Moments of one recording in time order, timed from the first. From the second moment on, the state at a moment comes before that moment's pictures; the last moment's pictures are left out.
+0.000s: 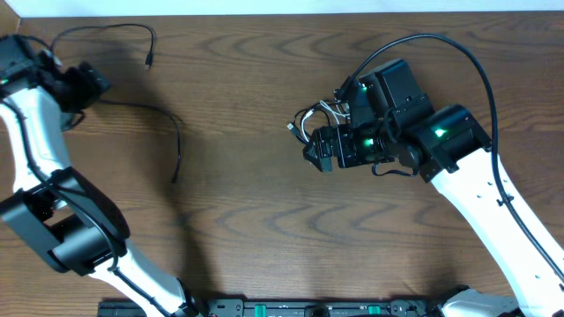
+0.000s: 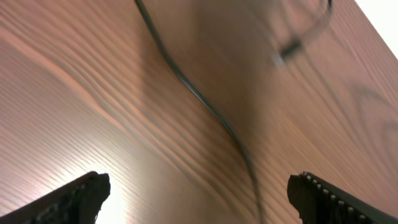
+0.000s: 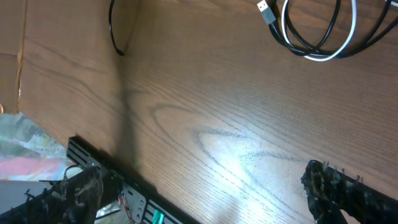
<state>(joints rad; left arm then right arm) 0.50 1.99 1.73 -0.87 0.24 -0.32 0.53 1.47 1.50 -1.06 -0.37 0.39</state>
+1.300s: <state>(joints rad) 0.18 1.99 1.50 -0.93 0.09 -0.46 0.53 1.47 1.50 -1.08 -0.37 0.39</state>
